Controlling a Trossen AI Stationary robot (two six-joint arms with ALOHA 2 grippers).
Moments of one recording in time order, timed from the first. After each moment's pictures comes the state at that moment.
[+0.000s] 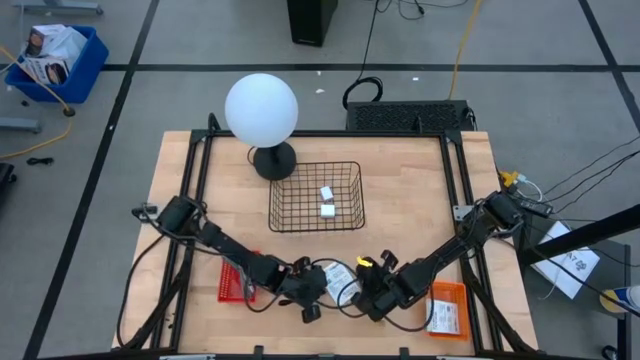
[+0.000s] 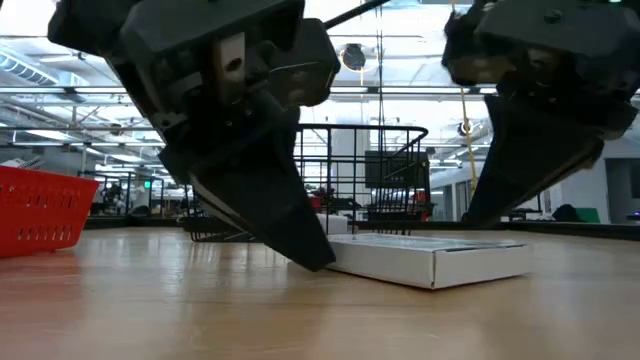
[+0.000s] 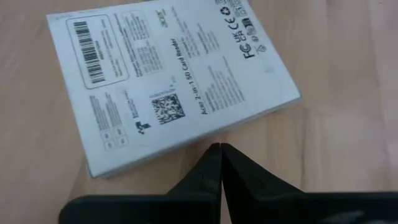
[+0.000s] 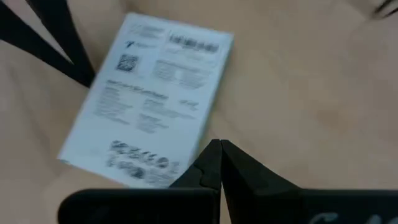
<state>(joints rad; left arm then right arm) -0.48 2.04 1.17 0.00 -0.21 -0.67 0.61 1.85 1.09 -0.49 0.52 1.21</state>
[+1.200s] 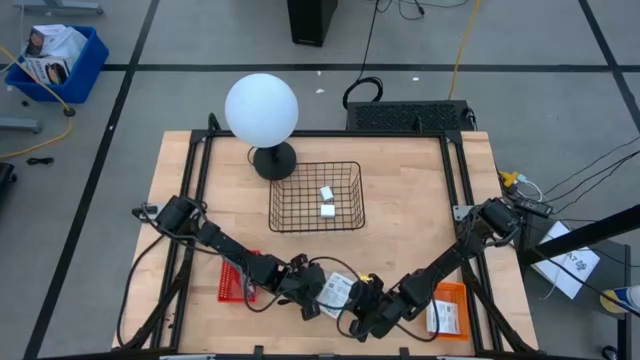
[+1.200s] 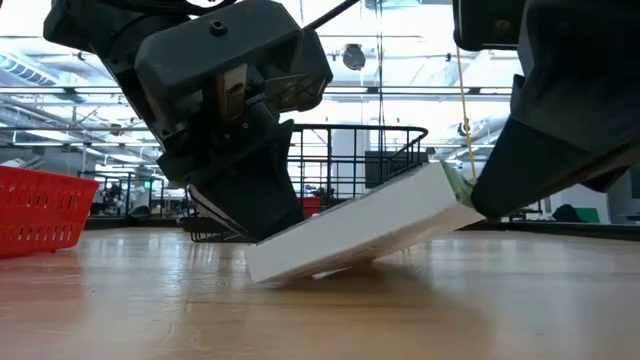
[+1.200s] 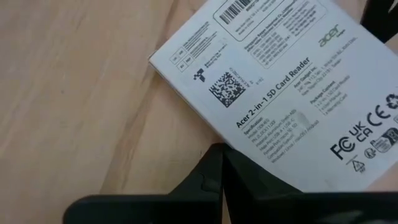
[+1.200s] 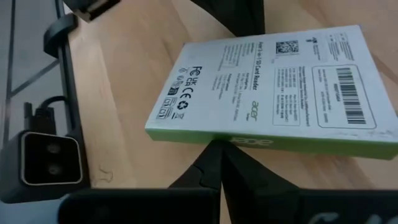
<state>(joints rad) -0.47 2.04 1.17 -0.03 -0.26 -0.69 0.66 1.92 1.09 -0.09 0.48 1.06</state>
